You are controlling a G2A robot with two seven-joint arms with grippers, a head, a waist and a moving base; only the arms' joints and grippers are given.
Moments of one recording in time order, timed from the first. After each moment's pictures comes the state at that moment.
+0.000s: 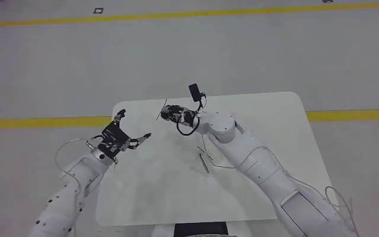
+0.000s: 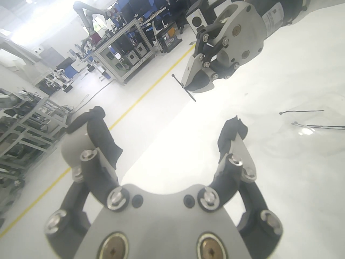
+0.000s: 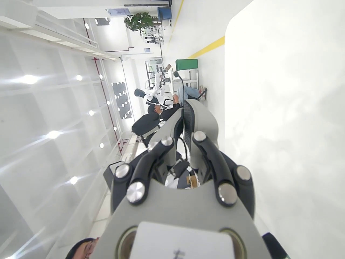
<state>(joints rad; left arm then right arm) 1.67 -0.88 -1.46 -1.79 1.57 -0.28 0.33 -0.90 -1.49 0.81 -1.19 0.25 0.19 0.47</state>
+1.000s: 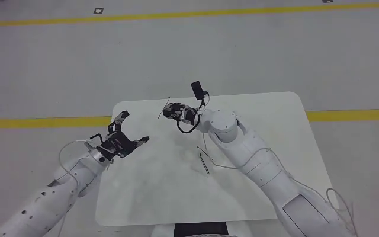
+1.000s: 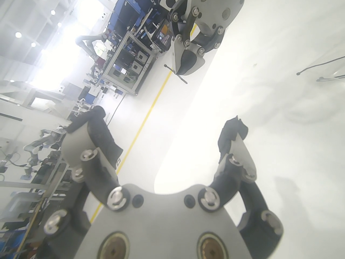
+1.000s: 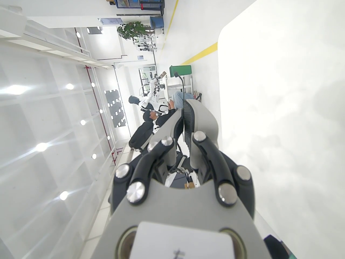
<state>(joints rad) 1.56 -0.55 -1.14 -1.77 1.56 0.04 0.40 -0.92 -1.48 0.85 -1.27 0.22 0.30 0.45</state>
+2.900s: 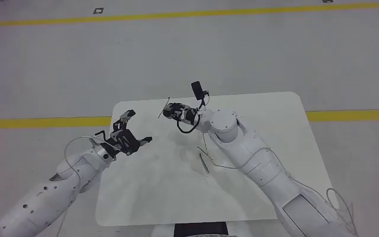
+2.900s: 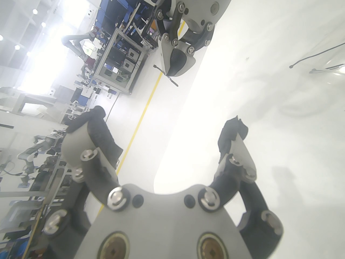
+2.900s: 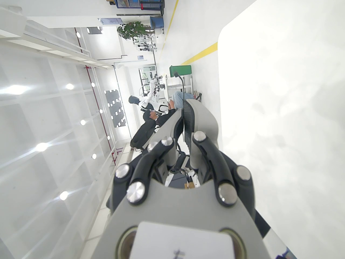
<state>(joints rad) 1.45 -0.51 -1.03 -1.78 1.57 0.01 0.33 -0.92 -1.48 0.85 -1.27 0.22 0.30 0.45</state>
